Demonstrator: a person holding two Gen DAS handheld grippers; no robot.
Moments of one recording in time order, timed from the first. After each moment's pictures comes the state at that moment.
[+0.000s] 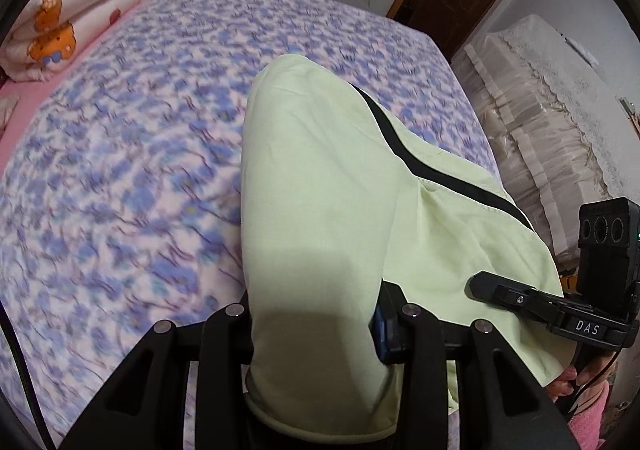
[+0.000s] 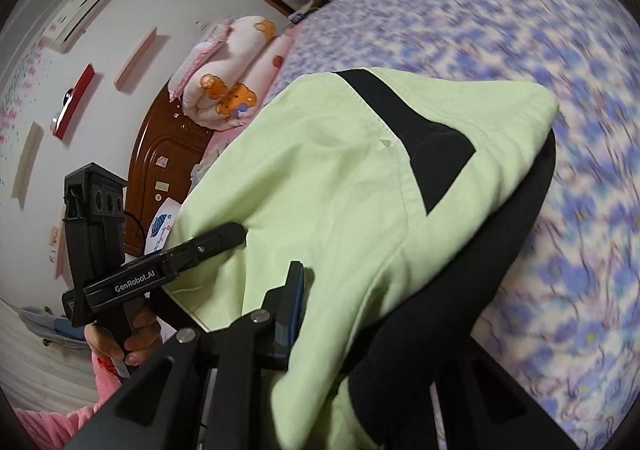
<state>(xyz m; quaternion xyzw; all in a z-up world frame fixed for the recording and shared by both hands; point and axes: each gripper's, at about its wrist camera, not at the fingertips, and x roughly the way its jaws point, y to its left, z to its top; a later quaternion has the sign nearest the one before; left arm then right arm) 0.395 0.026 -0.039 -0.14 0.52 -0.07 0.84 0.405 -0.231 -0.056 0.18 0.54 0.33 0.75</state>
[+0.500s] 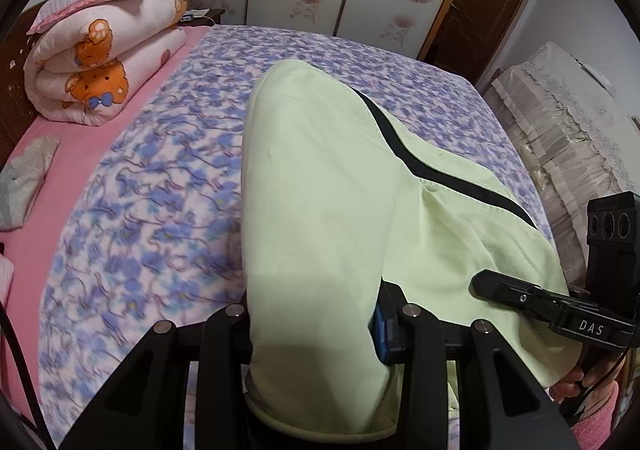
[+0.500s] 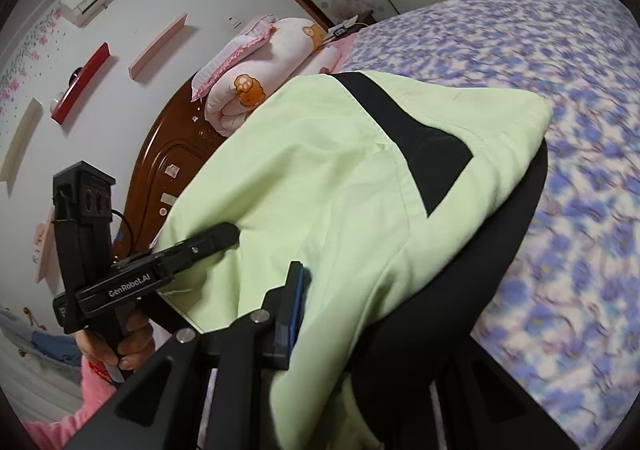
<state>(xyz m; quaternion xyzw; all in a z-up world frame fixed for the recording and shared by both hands) 0.449 0.291 -0.024 -0.11 0.48 -0.05 0.87 0.462 0.010 -0.059 0.17 0.49 0.35 0.78</state>
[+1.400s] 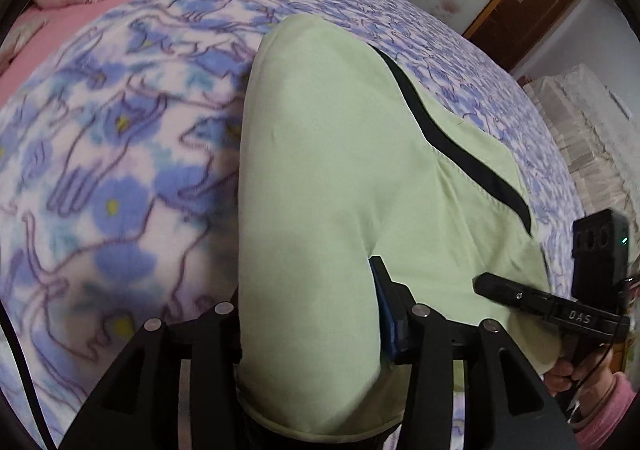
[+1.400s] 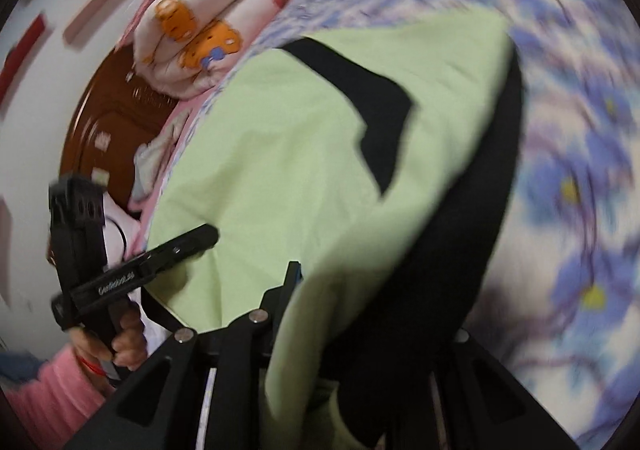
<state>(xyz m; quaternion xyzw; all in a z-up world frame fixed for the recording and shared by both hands) 0.482 0.465 -0.325 -0.19 0.51 -0.06 0.84 0.497 0.135 -0.331 0.19 0.56 0.31 0.74</state>
